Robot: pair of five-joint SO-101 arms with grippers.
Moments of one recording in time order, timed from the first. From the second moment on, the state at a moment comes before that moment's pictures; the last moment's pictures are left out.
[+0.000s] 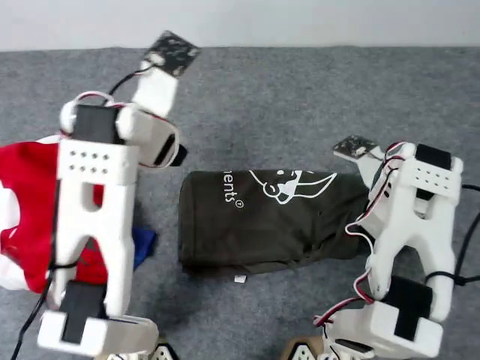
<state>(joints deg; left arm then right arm) 2.7 -5.3 -16.7 99.6 -13.7 17.1 -0.9 17.8 90.8 57.6</state>
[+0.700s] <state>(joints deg) -8.3 -18.9 -6.7 99.6 -13.7 -4.5 12.2 7.5 80.2 42.3</state>
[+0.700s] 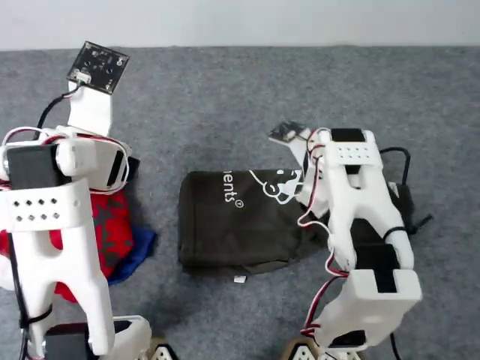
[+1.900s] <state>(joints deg) -8.3 -19.0 -5.6 99.6 -13.7 0.5 12.9 4.8 88.5 42.4</state>
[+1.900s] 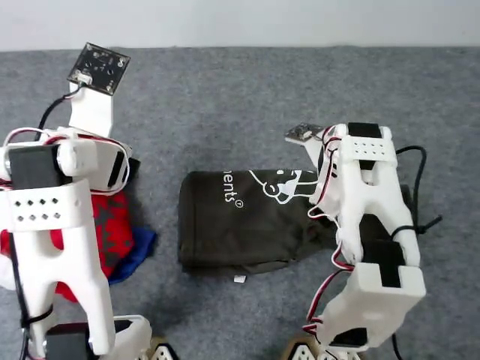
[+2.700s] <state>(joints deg) -8.3 -19.0 -1.1 99.6 -13.7 -2.9 7.8 -3.3 99.2 40.7</state>
